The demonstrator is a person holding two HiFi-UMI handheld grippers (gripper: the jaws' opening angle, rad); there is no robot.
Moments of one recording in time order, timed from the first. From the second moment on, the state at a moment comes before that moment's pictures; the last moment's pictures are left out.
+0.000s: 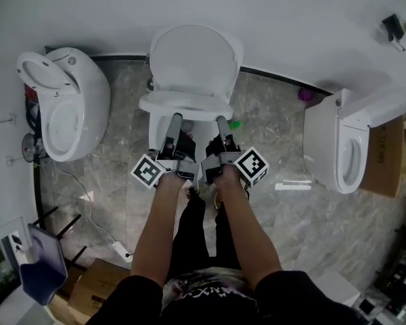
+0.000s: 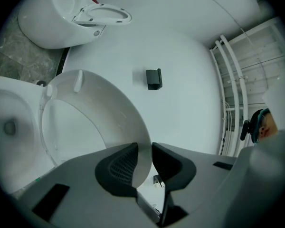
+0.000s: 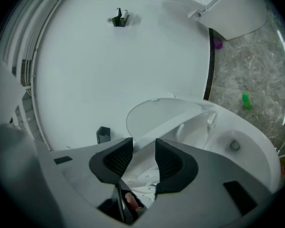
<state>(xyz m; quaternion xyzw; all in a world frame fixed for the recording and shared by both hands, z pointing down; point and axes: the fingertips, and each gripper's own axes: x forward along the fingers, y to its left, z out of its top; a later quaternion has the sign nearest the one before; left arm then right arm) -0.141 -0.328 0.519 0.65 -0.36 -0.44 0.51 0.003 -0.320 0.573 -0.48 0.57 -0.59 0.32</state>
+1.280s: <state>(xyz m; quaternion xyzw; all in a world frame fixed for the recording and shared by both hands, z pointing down) -0.126 -0.454 0.513 0.66 -0.35 -0.45 0.50 0.015 -0.434 0.567 -0.48 0.58 -0.58 0.33</state>
